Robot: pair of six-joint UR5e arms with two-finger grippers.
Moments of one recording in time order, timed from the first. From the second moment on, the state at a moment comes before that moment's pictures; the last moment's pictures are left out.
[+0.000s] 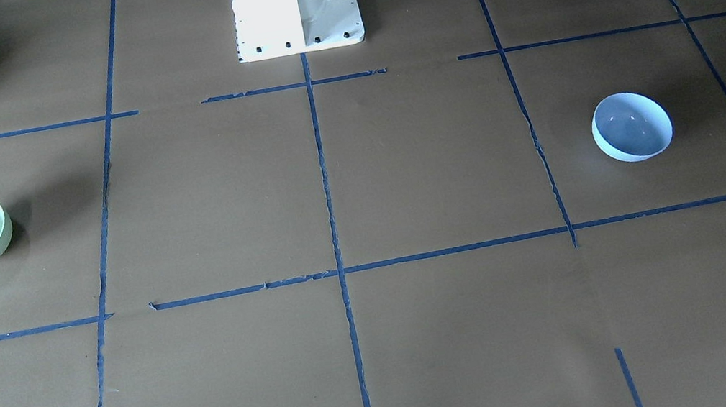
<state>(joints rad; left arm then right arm) -1.52 -1.52 -1.63 -1.59 -2.40 0.11 1.43 -1.81 1.89 -1.43 2.39 0.10</state>
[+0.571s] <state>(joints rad) -1.24 -1.51 -1.61 -2.01 -2.39 -0.48 1.39 -1.81 1.90 -1.40 2.39 0.10</state>
